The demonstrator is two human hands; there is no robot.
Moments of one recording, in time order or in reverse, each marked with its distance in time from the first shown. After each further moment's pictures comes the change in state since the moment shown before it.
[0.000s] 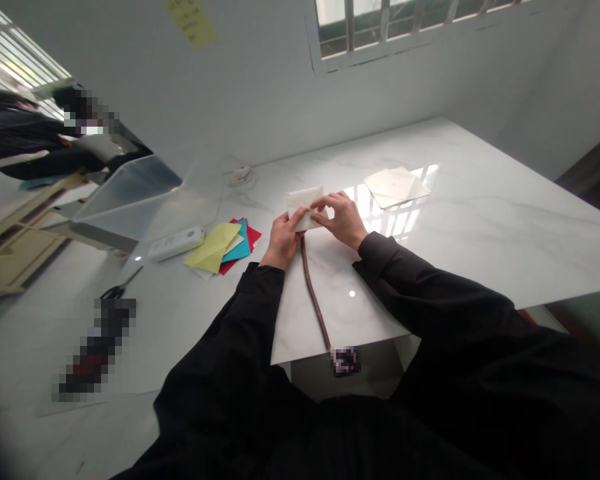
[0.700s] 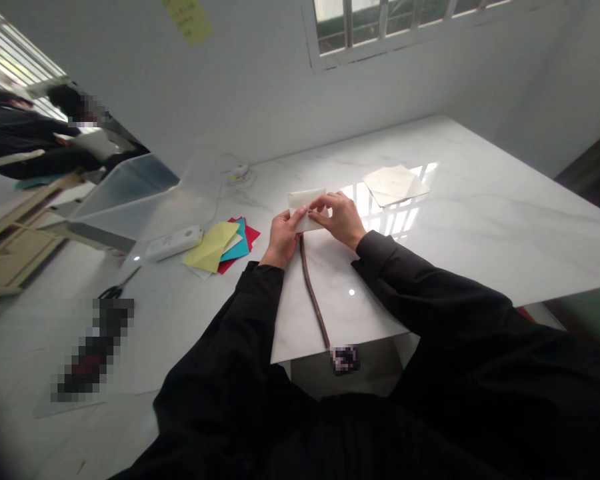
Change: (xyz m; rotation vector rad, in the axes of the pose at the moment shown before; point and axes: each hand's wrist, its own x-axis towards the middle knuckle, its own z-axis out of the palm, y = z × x) left_hand 0.003 -0.005 0.000 0.083 -0.012 0.071; right_hand 0.000 -0.007 -0.002 0.053 -0.007 0.082
